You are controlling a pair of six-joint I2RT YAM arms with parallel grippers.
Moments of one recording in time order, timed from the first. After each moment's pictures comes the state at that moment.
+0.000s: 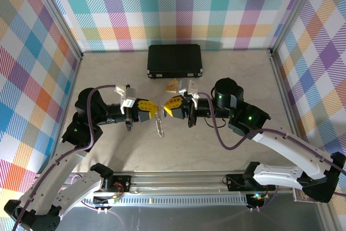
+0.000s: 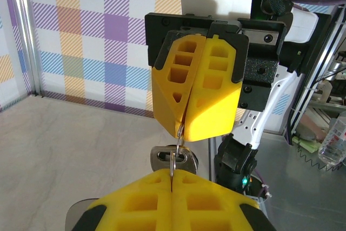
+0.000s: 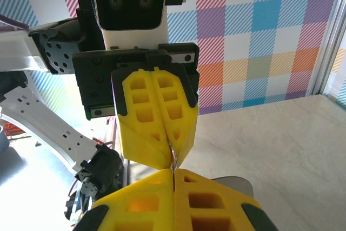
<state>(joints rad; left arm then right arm) -0.47 0.79 0.91 -0.16 0.95 -0.08 0.94 1.09 1.17 -0.22 -0.51 -0.01</state>
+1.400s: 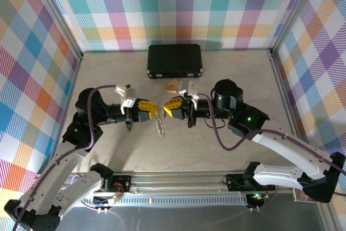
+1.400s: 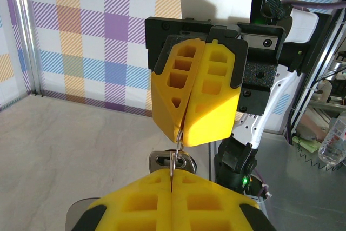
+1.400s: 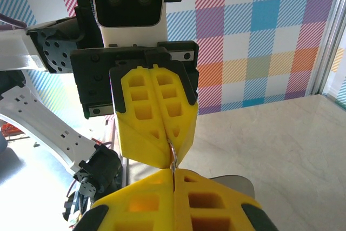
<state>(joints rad) -0.47 0.79 0.91 -0.15 0.95 -0.08 0.94 1.08 1.14 -0.19 -0.50 0.00</state>
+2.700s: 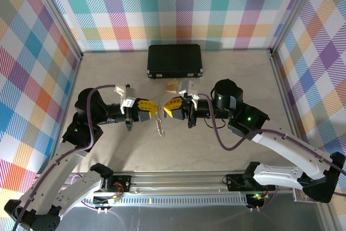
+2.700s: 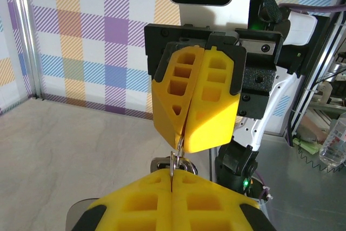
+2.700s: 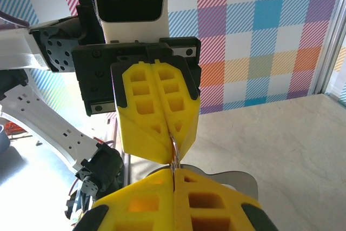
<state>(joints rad) -0.47 0.79 0.90 -0.13 0.95 -0.08 0.94 1.08 1.14 -0.19 -0.51 0.00</state>
